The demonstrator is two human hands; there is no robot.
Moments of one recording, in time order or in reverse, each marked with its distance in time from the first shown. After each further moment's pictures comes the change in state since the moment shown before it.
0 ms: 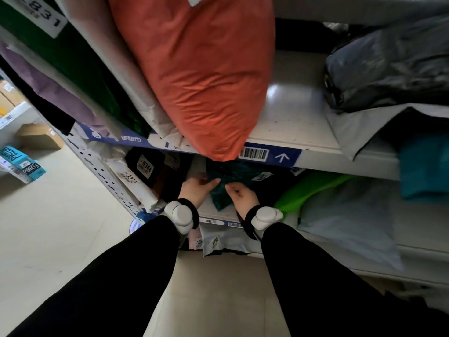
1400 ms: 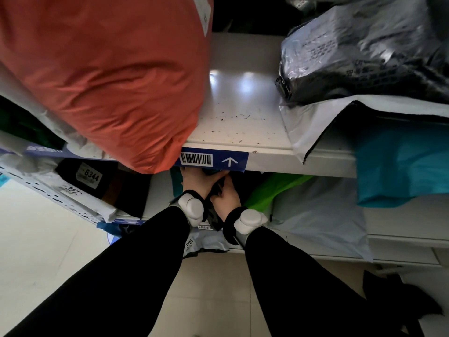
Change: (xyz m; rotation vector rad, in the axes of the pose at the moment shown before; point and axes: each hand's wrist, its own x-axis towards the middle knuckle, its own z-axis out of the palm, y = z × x) left_hand 0.038 0.042 0.108 -0.007 0.168 0.222; right_hand 0.012 0.022 -0.034 0.089 0.078 0.118
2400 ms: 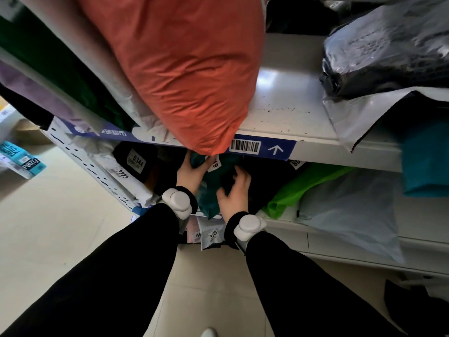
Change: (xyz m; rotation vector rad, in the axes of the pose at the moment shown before) left_hand -0.019 -0.018 -0.106 -0.291 0.022 -0.202; right_hand -0.042 -0.025 0.059 0.139 0.174 -0.197
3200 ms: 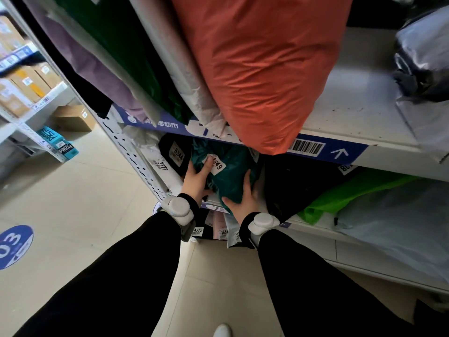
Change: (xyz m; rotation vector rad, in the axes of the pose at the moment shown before) left_hand 0.001 -0.034 -0.071 -0.390 0.022 -0.214; right_hand -0.002 0.014 0.057 -0.295 -0.217 0.058
